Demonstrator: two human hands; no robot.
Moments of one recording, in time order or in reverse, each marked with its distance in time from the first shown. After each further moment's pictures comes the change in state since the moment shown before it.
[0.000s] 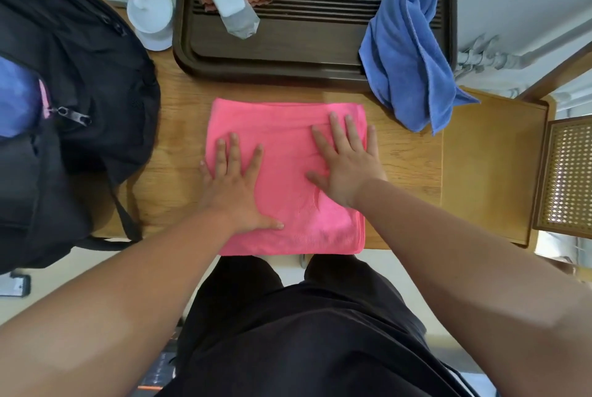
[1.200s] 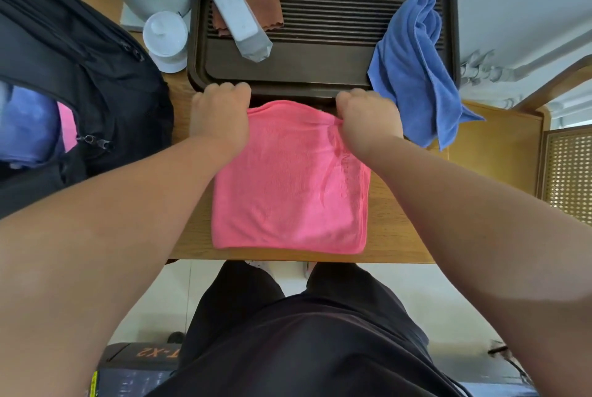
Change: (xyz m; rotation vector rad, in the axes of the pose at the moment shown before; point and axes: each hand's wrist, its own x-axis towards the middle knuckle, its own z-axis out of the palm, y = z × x) left_hand 0.061 -0.032 -0.123 -0.038 0.590 0.091; right_hand 0.054 0.006 -0.099 0.007 0.265 0.109
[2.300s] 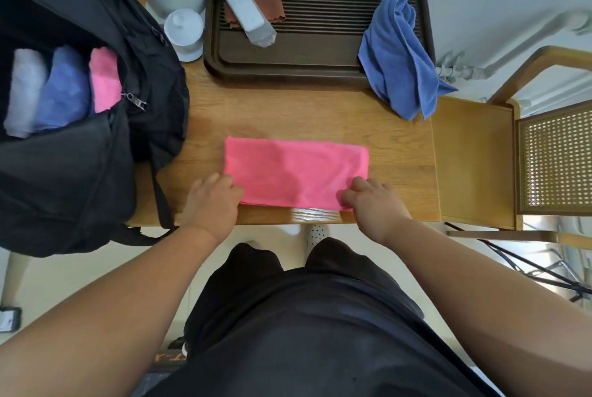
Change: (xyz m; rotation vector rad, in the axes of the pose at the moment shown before) left_hand -0.192 -0.034 0.054 0.085 -0.162 0.198; right_hand -0.194 -0.022 0.061 0.017 -0.357 -0.109
